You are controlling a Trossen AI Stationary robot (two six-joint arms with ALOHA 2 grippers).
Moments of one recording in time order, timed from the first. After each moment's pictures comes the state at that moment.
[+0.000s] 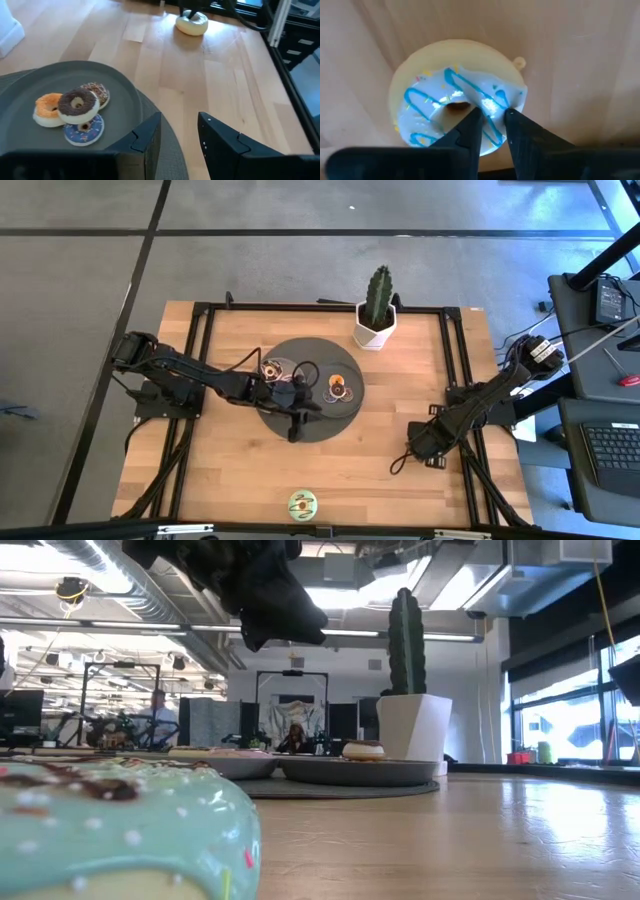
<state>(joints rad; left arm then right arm) -0.17 1.52 0.89 0.08 -0.11 -0.30 0.66 1.41 0.67 -0.93 -0.10 0.83</state>
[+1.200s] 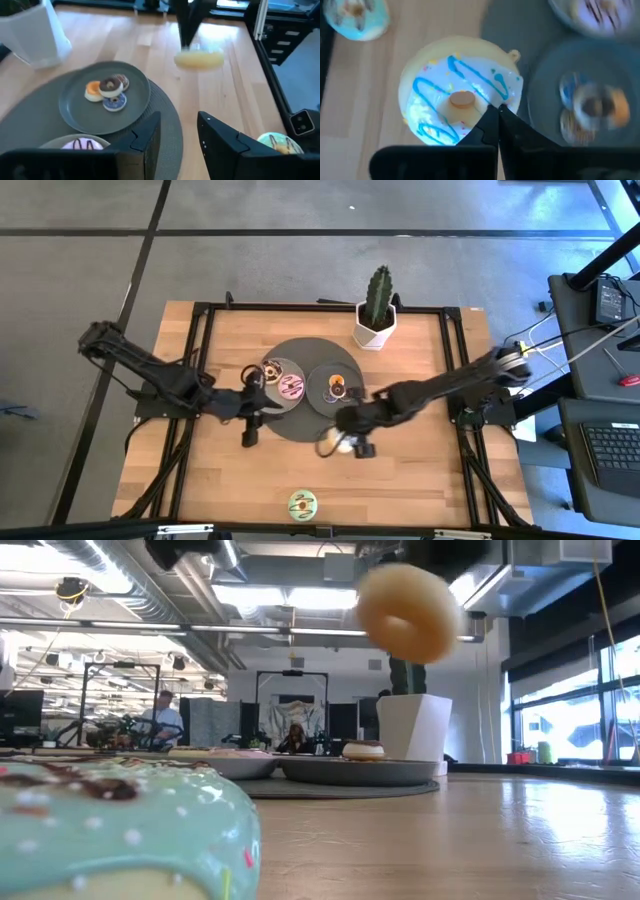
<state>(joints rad) -0.42 1.09 0.89 -0.39 -0.40 -0.36 0.33 1.70 1.40 -0.80 0.13 0.18</state>
